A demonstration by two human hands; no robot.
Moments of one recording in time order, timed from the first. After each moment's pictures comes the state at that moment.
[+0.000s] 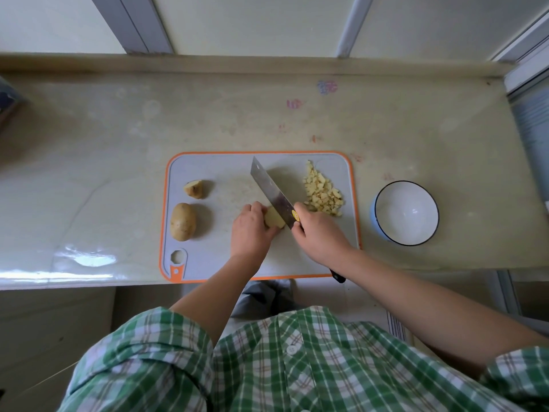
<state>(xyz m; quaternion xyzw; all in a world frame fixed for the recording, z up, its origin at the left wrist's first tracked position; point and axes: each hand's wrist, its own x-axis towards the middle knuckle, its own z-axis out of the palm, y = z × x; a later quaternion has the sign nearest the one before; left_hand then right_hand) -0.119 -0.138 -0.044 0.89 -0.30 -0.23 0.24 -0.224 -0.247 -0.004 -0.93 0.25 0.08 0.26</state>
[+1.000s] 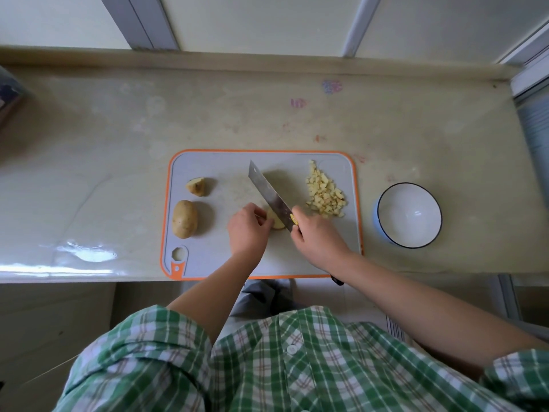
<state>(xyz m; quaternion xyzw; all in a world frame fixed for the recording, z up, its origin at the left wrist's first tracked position) -0.118 -0.139 -0.038 0.90 -0.15 -0.27 0.30 -0.225 -0.240 -0.011 -0.93 0.24 0.09 0.26</state>
